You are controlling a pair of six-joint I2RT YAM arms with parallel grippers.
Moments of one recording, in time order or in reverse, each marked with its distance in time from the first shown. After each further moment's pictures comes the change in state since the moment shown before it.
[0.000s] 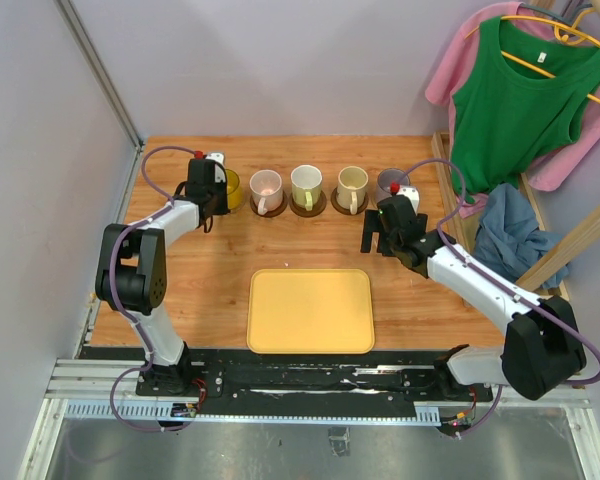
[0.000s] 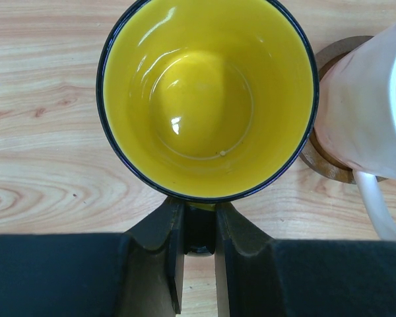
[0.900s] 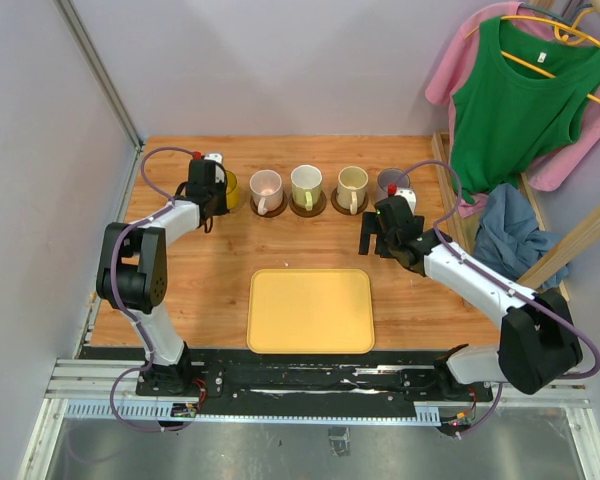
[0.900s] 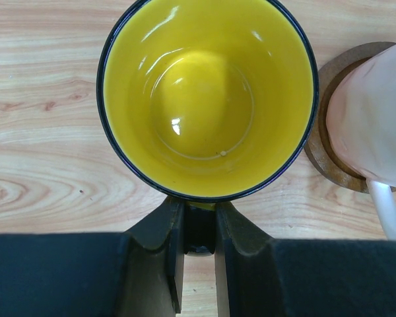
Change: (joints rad) left arm 0.000 0.012 0.000 0.005 -0.042 -0.023; right arm 0.000 0.030 0.000 0.000 -0.026 0.008
